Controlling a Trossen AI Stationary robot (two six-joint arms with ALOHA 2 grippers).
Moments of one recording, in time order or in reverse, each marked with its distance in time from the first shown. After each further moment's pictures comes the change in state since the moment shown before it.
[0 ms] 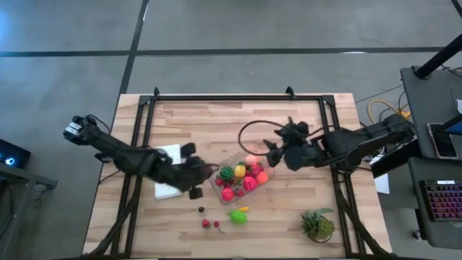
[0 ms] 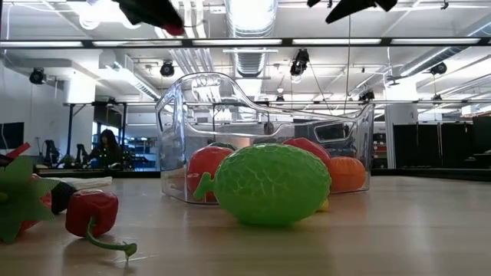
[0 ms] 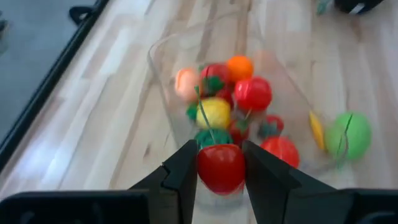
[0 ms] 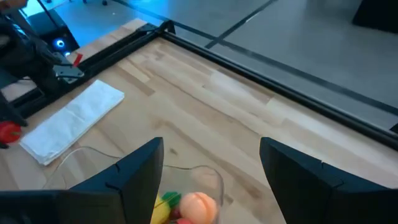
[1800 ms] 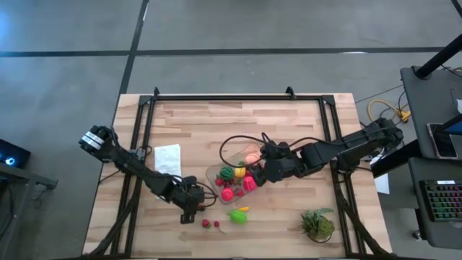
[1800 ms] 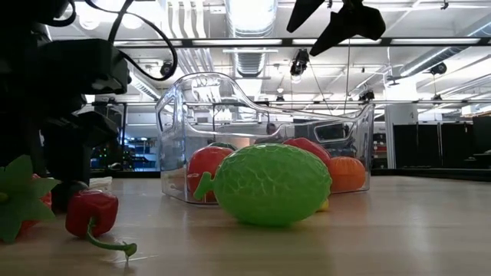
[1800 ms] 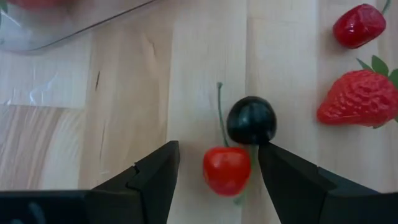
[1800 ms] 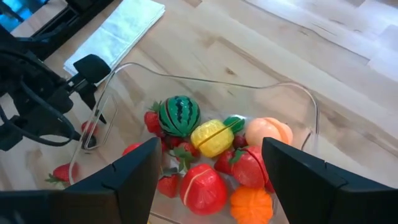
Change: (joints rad) left arm -0.113 0.271 -0.387 0.417 0.447 -0.229; right arm 0.002 0.182 0.001 0.087 -0.339 0.133
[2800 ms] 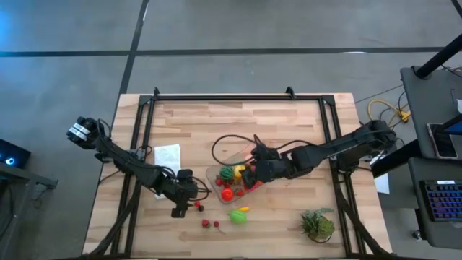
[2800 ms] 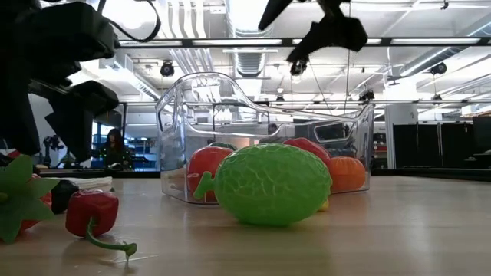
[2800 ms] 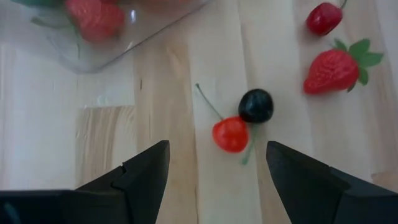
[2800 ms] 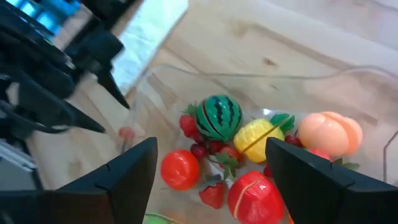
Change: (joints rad) left arm 0.012 -0.215 -0.037 -0.143 -0.020 0.158; right arm -0.020 0.089 0.003 0.177 -0.082 0.072
